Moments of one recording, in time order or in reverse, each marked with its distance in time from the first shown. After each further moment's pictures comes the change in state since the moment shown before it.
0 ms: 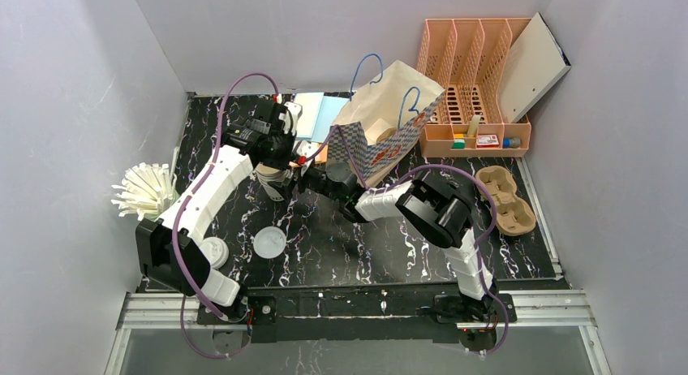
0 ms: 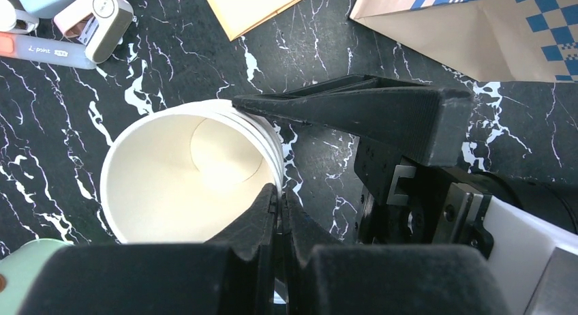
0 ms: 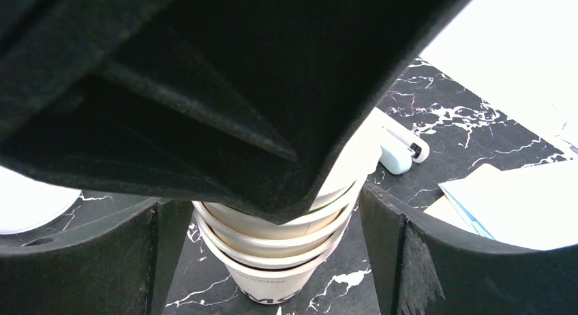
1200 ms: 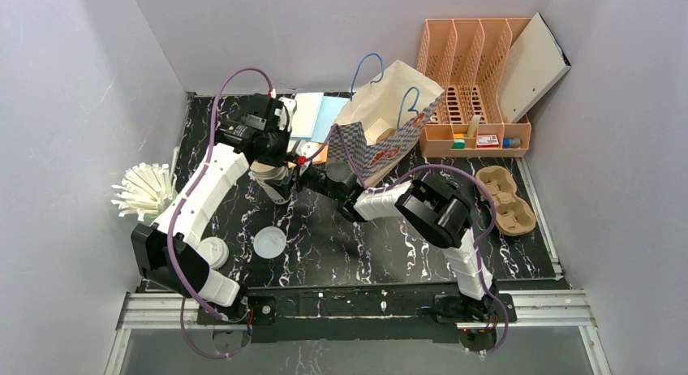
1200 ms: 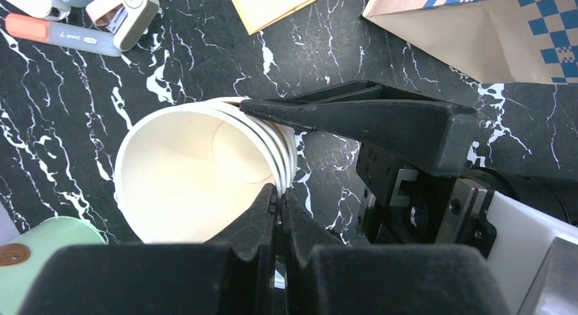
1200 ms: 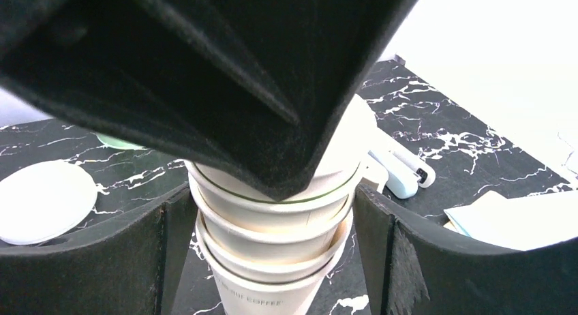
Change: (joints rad) left arm 0.005 -0.014 0.065 -0.077 -0.023 -0.019; right arm 0.000 0.007 0.019 0.033 -0.031 -0.002
